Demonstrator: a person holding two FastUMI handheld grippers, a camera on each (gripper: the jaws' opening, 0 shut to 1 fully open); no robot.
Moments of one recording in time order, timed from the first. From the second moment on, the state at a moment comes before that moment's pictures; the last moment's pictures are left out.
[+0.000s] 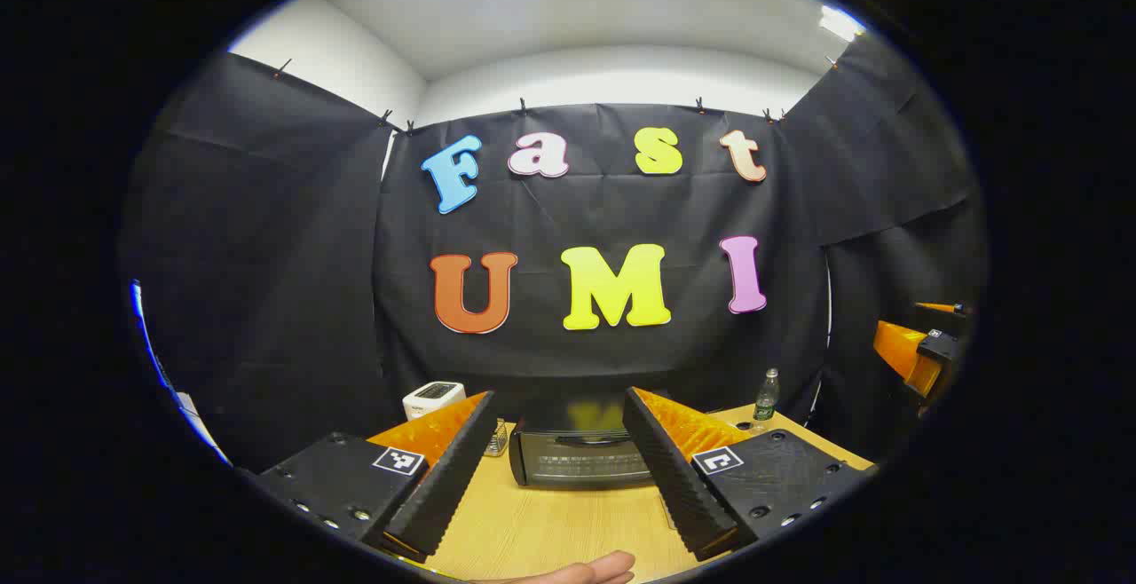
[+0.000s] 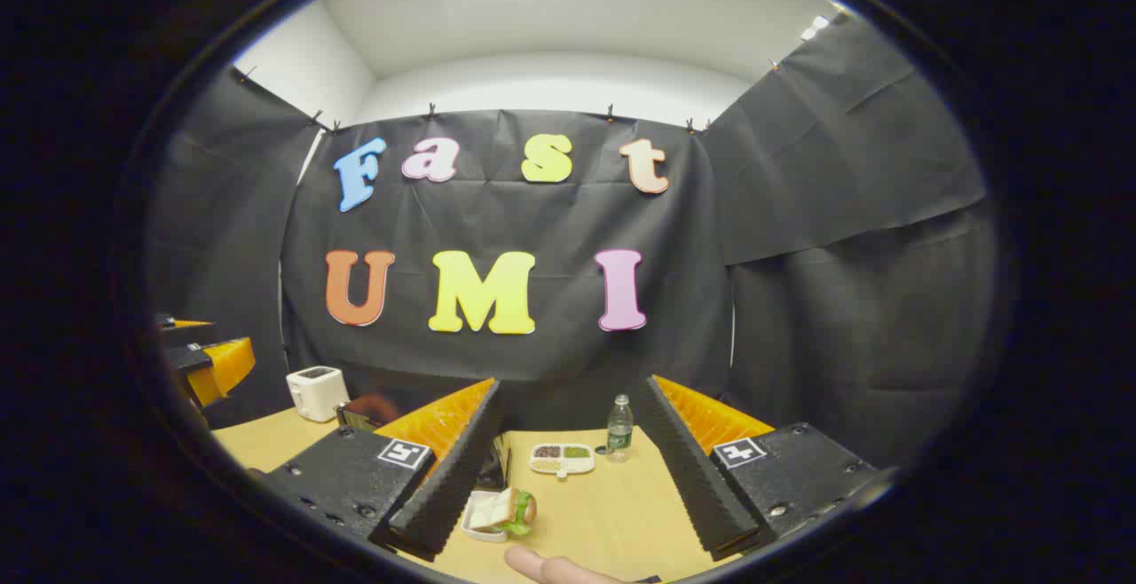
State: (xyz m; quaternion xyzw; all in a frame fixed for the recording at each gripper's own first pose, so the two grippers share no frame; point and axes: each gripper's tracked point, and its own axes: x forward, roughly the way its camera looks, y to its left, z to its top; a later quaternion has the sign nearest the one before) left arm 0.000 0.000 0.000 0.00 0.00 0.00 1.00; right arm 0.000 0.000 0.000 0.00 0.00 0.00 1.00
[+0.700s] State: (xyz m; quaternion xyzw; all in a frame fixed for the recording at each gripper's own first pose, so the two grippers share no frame) left arm 0.013 0.002 -0.005 -0.01 0.00 0.01 1.00; right arm 0.017 -0.032 -0.013 0.00 0.01 -0.02 1.00
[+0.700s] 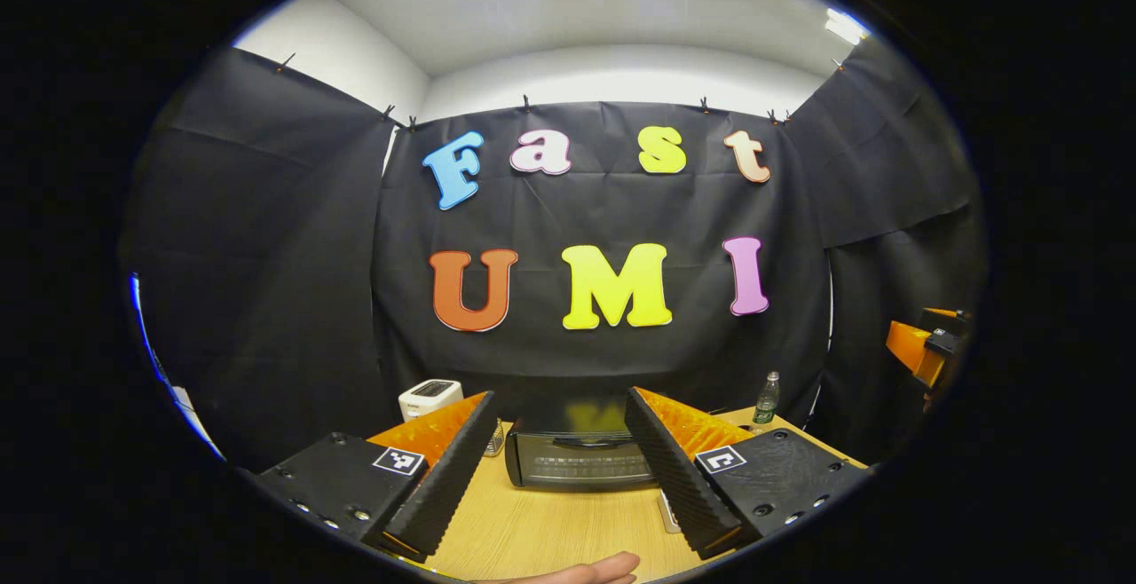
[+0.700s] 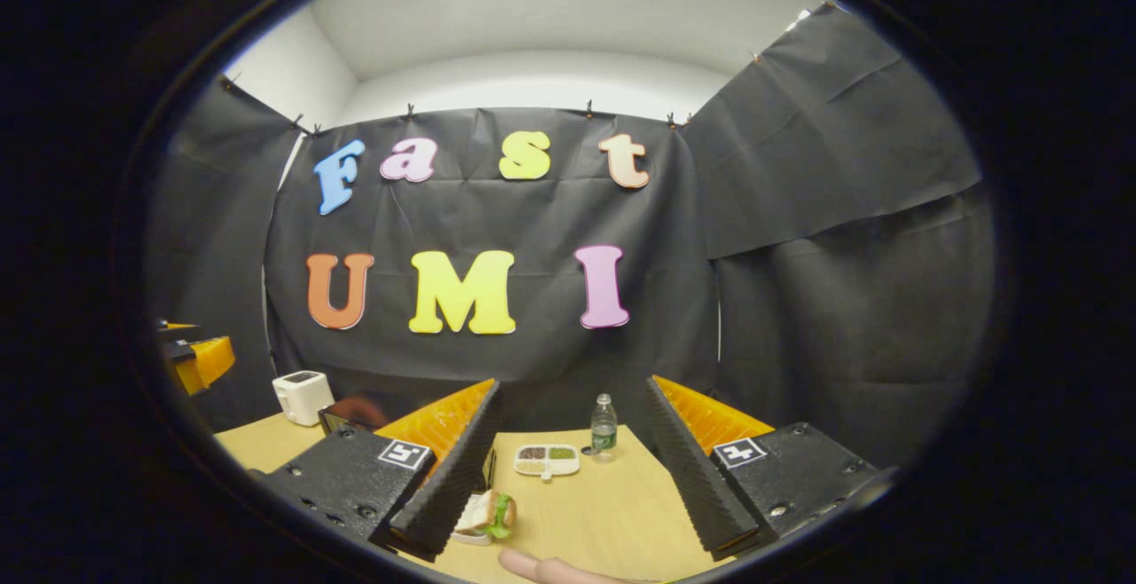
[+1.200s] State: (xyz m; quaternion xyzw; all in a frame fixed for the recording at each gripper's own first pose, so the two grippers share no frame) left arm 0.032 -0.015 -0.017 -0.02 0.01 -0.03 1.00; right arm 0.024 -0.031 -0.027 0.00 0.02 -0.01 1.00
